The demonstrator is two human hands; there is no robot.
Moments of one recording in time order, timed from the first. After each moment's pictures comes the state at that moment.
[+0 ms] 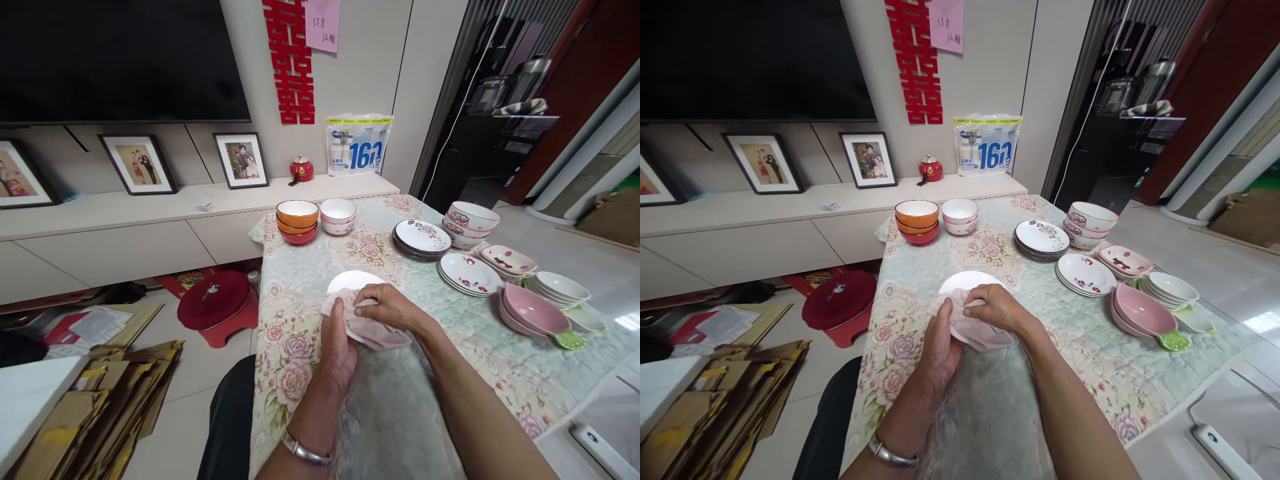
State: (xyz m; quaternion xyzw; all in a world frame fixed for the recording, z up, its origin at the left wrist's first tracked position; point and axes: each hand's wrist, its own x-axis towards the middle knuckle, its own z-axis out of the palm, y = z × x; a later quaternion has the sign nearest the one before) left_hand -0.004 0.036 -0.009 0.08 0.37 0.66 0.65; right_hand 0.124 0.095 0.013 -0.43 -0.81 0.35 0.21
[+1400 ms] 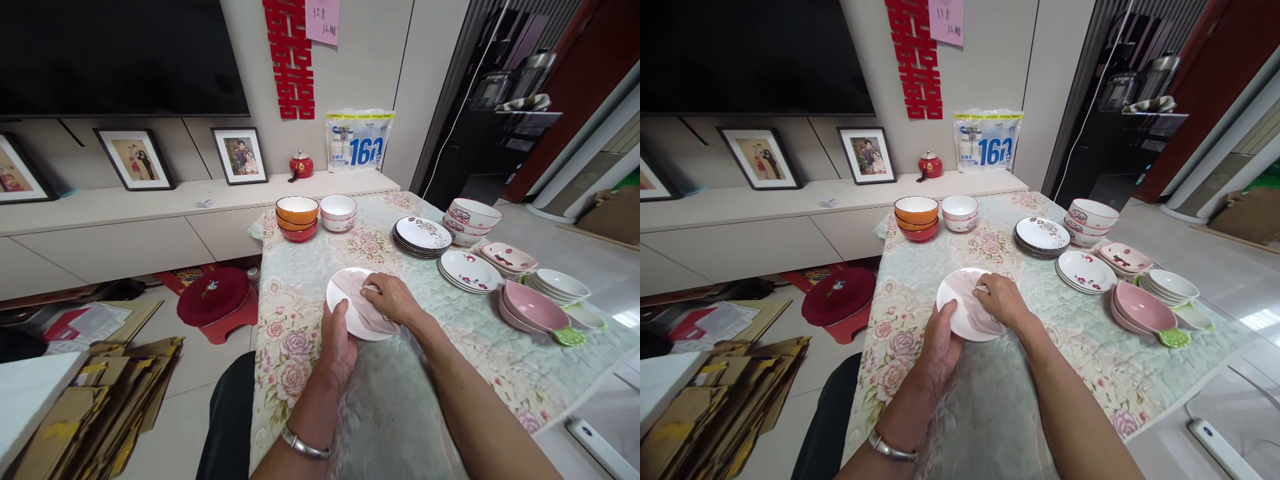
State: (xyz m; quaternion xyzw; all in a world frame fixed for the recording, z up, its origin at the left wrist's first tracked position) left_hand -0.007 0.036 -0.016 0.10 0.38 0.66 0.64; right_hand 0.122 0.098 0.010 -0.57 -0.79 0.17 0.18
